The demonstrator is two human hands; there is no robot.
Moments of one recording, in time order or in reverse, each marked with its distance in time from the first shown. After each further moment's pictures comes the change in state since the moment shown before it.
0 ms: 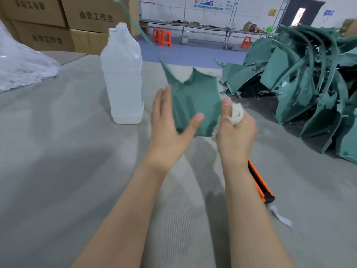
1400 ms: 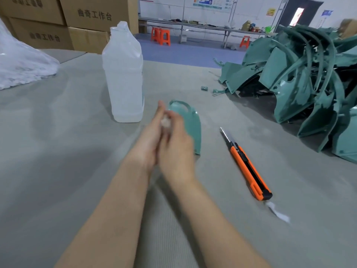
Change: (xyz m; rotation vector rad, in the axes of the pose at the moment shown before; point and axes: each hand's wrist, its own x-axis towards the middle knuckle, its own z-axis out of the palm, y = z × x) left_hand 0.015 -0.028 -0.017 -0.979 -0.297 -0.695; right_hand -0.071 -0.005 0.062 -0.029 -0.345 -0.088
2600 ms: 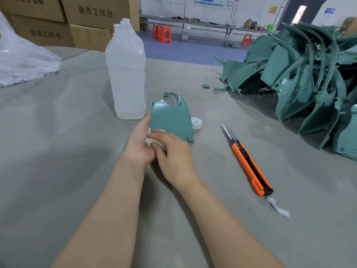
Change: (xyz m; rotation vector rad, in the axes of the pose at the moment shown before) left_hand 0.008 -0.005 -0.029 -0.289 0.131 -0.104; right_hand -0.016 0.011 -0.003 -0.188 -0.268 -0.208
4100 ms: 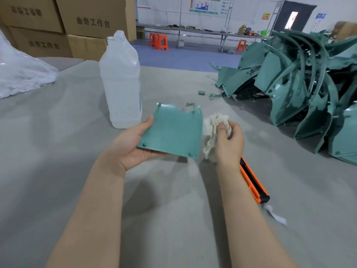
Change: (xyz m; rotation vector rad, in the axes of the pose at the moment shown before) left_hand -0.023 0.028 0.002 0.315 -0.188 0.004; right_hand 0.027 0.066 -0.075 0.379 0.577 0.590
